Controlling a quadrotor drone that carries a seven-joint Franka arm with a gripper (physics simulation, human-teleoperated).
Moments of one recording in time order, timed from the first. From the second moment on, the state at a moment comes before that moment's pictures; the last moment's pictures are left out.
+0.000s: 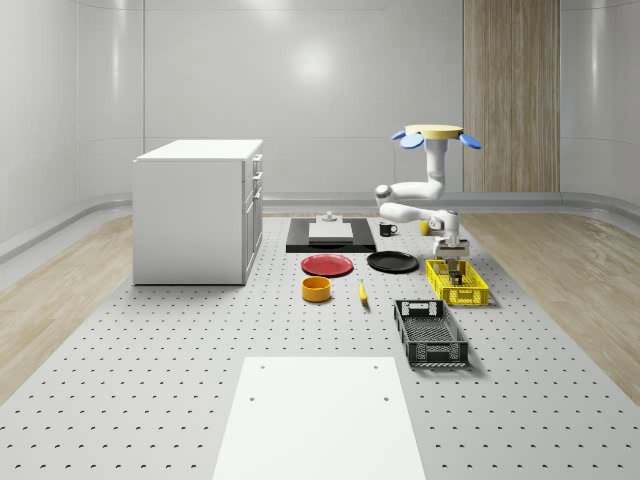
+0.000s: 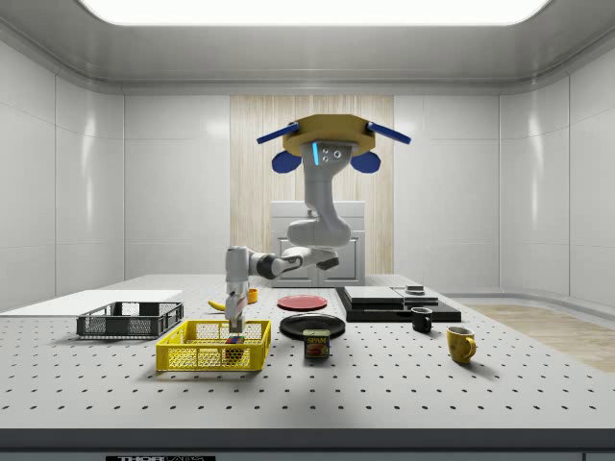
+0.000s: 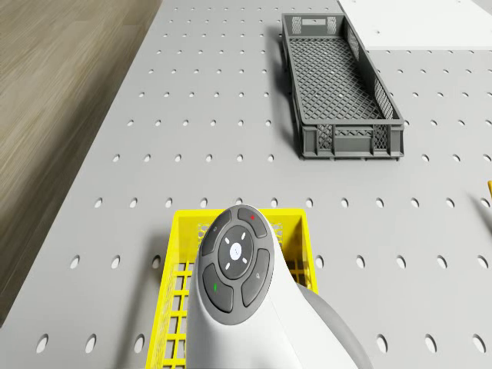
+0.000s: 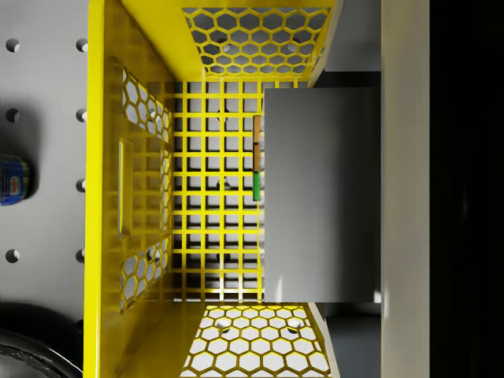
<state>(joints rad) -1.20 -1.42 1.10 -2.79 -2.06 1.58 1.68</state>
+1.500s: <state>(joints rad) -1.21 -1.40 1.10 -2.79 -2.06 1.57 1.69</state>
